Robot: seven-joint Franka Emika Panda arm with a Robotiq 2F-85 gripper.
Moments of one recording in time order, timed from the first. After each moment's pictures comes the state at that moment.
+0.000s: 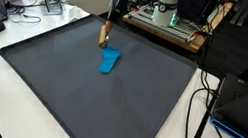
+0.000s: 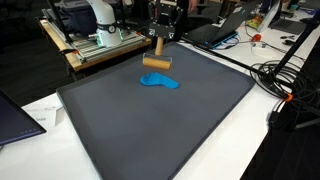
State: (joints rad) arm 0.04 -0.11 0.14 -2.36 -0.51 2.30 1.33
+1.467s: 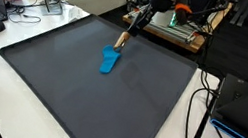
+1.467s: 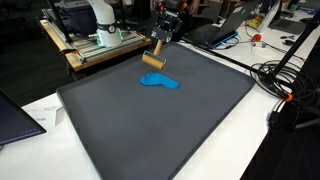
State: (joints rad) arm 0.17 -0.01 0.26 -2.38 -0.65 2.10 2.03
